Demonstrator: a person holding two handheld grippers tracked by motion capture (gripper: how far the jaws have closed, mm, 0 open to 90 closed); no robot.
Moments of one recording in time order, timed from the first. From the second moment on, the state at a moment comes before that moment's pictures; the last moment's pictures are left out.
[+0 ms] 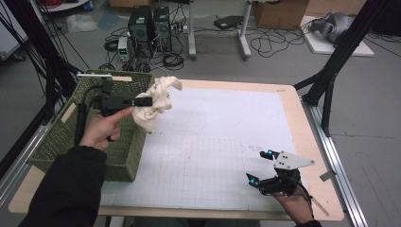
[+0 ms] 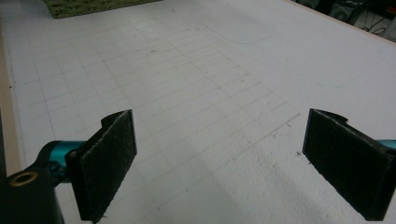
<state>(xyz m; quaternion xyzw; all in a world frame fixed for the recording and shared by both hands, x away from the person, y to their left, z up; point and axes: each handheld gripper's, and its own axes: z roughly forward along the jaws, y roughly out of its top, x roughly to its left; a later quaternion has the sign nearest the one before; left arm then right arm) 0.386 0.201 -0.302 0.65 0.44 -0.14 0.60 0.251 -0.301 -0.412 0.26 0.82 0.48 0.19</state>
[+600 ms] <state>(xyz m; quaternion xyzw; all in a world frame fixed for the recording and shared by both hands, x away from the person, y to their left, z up) 0.385 0.113 -0.322 0.72 0.41 -0.14 0.55 0.250 -0.298 -0.411 0.26 0.82 0.48 0.19</state>
